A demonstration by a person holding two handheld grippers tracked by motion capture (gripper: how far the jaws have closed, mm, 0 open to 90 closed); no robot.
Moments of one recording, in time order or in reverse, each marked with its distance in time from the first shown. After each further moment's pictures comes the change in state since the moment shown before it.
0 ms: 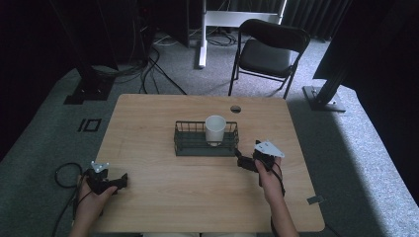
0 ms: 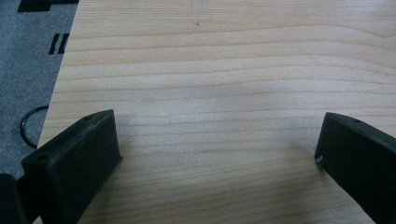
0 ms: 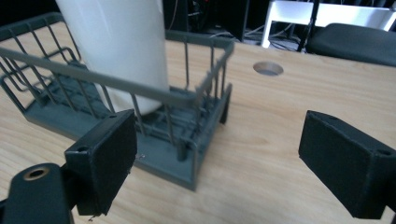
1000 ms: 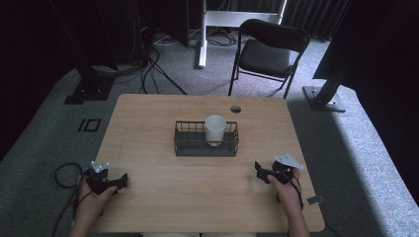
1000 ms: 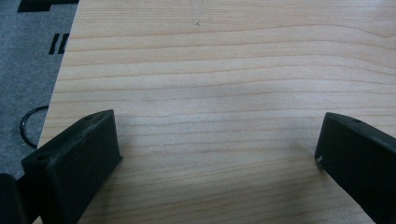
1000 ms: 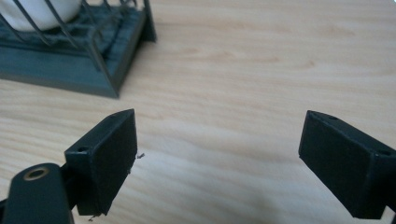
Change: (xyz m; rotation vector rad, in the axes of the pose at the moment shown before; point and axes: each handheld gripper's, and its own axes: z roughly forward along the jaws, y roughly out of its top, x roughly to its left) left arm 0.000 0.000 0.000 0.000 0.000 0.000; right arm -0.048 -0.052 -0.030 0.159 -0.107 0.121
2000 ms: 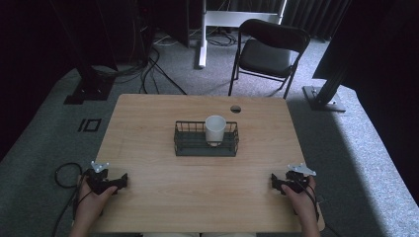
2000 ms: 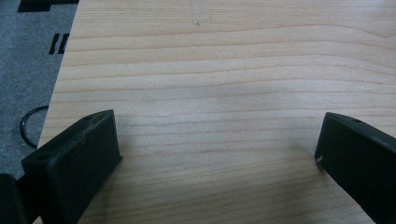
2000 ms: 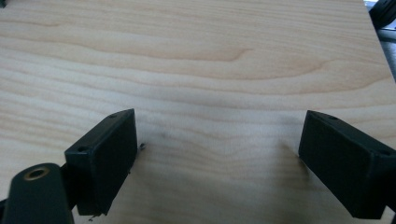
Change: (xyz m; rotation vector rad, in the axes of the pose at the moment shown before) left arm 0.000 0.000 0.000 0.000 0.000 0.000; right arm -0.040 -0.029 -0.021 0.186 -0.136 0.001
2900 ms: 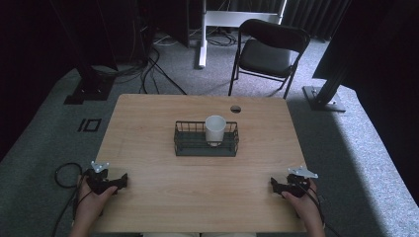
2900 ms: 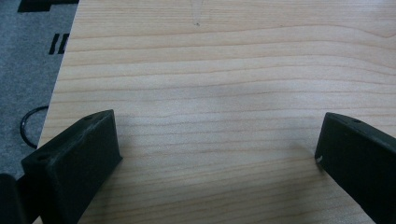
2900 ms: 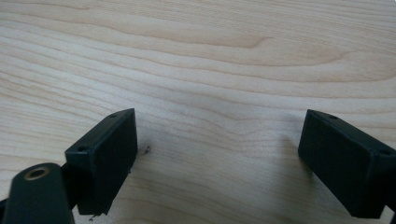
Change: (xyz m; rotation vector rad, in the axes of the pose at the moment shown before) left arm 0.000 0.000 0.000 0.000 0.000 0.000; right arm -0.002 -0.007 -0.006 0.006 0.072 -0.036
